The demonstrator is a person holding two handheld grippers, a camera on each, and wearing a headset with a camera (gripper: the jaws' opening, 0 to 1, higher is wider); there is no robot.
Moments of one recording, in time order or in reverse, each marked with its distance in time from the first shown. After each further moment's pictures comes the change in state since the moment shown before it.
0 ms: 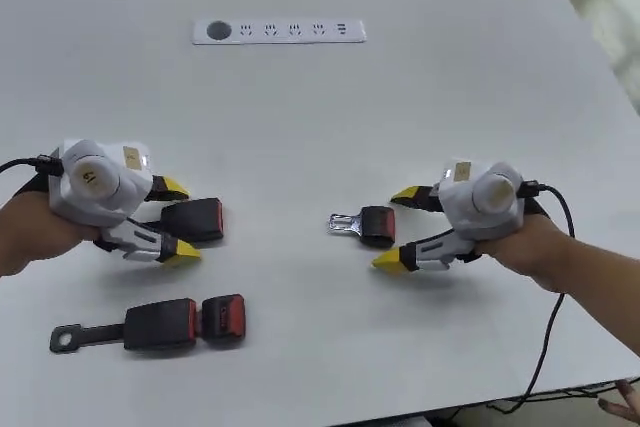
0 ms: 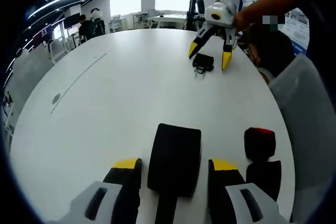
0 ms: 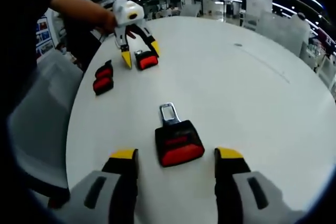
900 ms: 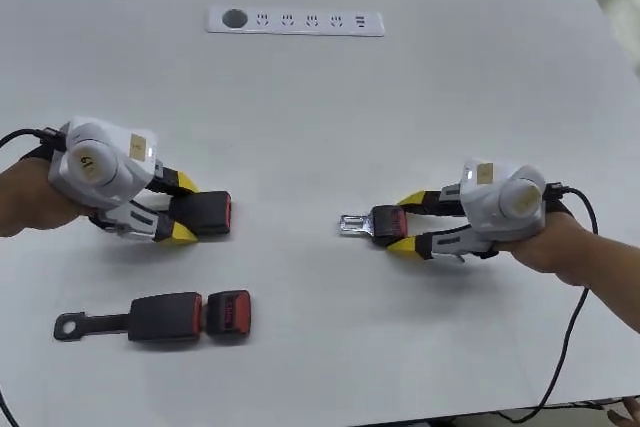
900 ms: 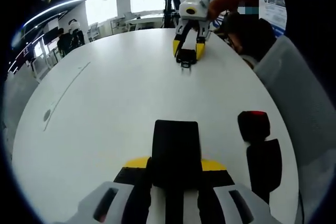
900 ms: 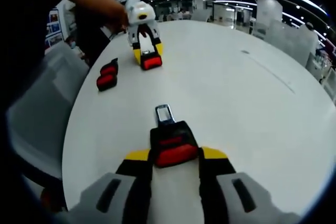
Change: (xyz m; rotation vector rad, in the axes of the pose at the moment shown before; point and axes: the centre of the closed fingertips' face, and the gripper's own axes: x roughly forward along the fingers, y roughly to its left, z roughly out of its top) left arm -0.003 0.002 -0.005 0.148 0.003 -0.096; right arm -0.003 -0.007 0.002 -0.082 -0.011 0.047
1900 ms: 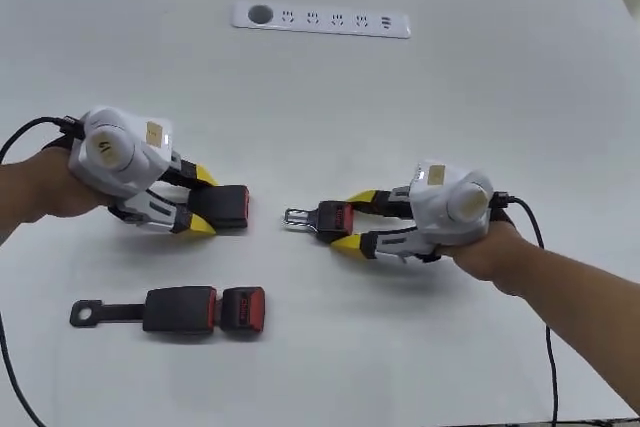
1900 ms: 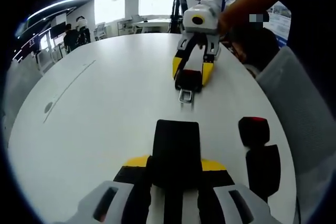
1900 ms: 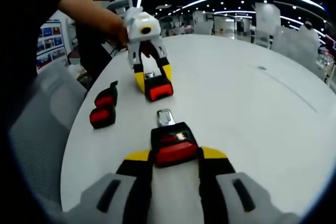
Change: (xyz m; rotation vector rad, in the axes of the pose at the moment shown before) left arm 0.000 0.001 0.001 -0.067 -0.052 0.001; right arm 0.070 0.027 0.065 0.019 -0.151 0.057
